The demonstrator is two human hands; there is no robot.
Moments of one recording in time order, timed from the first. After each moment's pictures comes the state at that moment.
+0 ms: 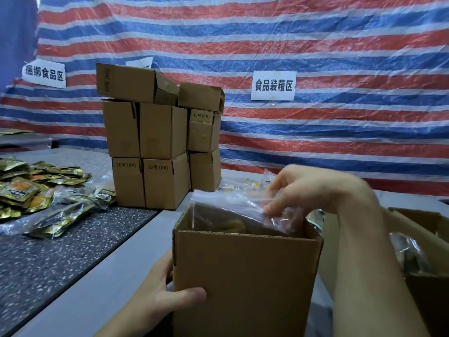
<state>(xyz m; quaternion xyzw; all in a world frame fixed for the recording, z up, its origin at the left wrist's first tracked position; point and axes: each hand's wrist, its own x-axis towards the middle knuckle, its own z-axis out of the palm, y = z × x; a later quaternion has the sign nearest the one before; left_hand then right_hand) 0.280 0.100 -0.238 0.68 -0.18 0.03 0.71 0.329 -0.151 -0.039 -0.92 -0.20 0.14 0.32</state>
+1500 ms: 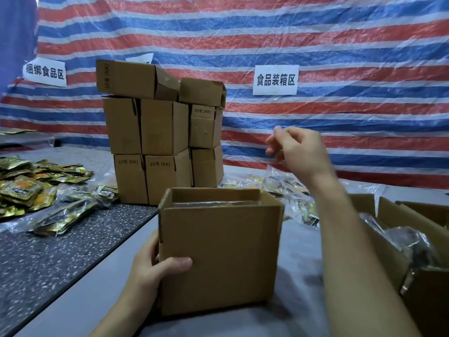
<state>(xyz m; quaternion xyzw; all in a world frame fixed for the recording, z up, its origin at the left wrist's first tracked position) 0.300 0.111 -0.249 0.63 -0.10 0.18 0.75 0.377 -0.136 -0.057 -0.78 -0.19 -0.28 0.52</state>
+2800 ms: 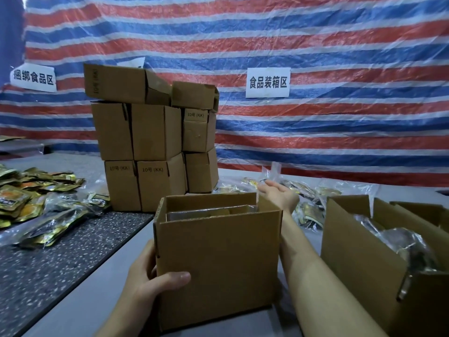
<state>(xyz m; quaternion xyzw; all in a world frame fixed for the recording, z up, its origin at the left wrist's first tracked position) 0.306 0.114 -0.251 0.66 -0.12 0.15 0.73 0.448 -0.111 -0.147 -0.60 0.11 -0.20 0.76</state>
